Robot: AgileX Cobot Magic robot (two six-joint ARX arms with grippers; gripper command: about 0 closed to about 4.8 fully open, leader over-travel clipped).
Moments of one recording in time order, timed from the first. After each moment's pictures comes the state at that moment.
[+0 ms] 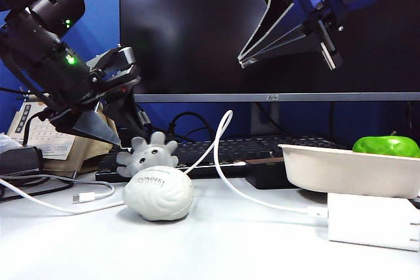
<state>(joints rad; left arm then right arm) -0.33 1.62 0.91 -0.01 0.30 -0.06 0.42 1.41 1.05 -0.43 -0.71 0.21</state>
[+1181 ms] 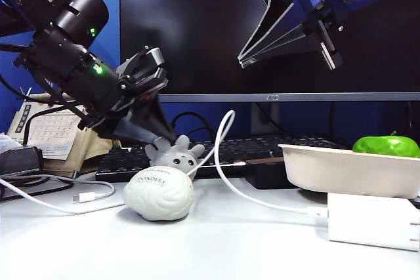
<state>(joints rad) -0.41 1.70 0.91 0.15 0.38 -0.06 0.42 1.41 1.05 -0.43 -0.71 0.21</state>
